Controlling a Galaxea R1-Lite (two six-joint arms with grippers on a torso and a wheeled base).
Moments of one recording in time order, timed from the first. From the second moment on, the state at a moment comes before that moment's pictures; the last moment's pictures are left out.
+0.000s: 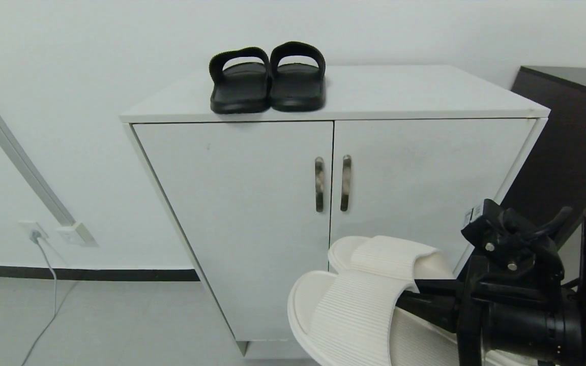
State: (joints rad) left arm 0.00 0.00 0.00 0.00 0.01 0.00; right arm 0.85 1.37 -0.61 -0.47 0.13 0.01
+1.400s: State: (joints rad) left arm 0.00 0.15 -0.20 -0.01 -0.07 -0.09; right arm 0.85 1.39 -0.57 -0.50 0.13 -0.03
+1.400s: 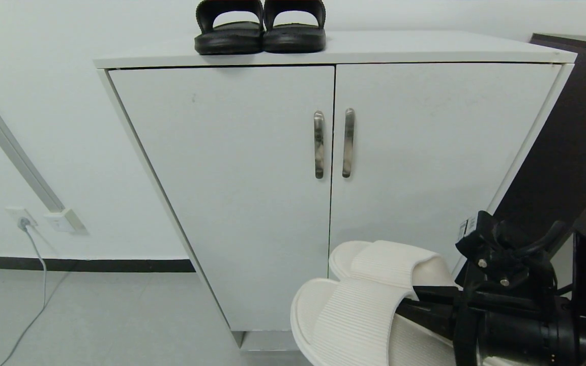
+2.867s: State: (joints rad) left arm -0.63 1.30 -0.75 -0.57 -0.39 -0.15; right arm 0.82 1.38 -0.54 -0.53 0.13 -0.04
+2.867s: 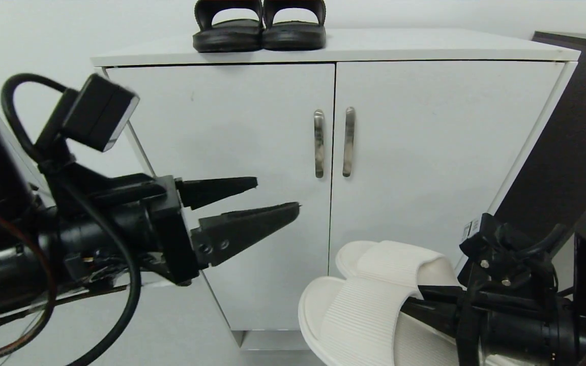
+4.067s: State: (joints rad) left arm -0.71 1.70 -1.21 -0.57 -0.33 -0.29; right arm 0.81 1.37 -0.53 -0.54 0.15 -0.04
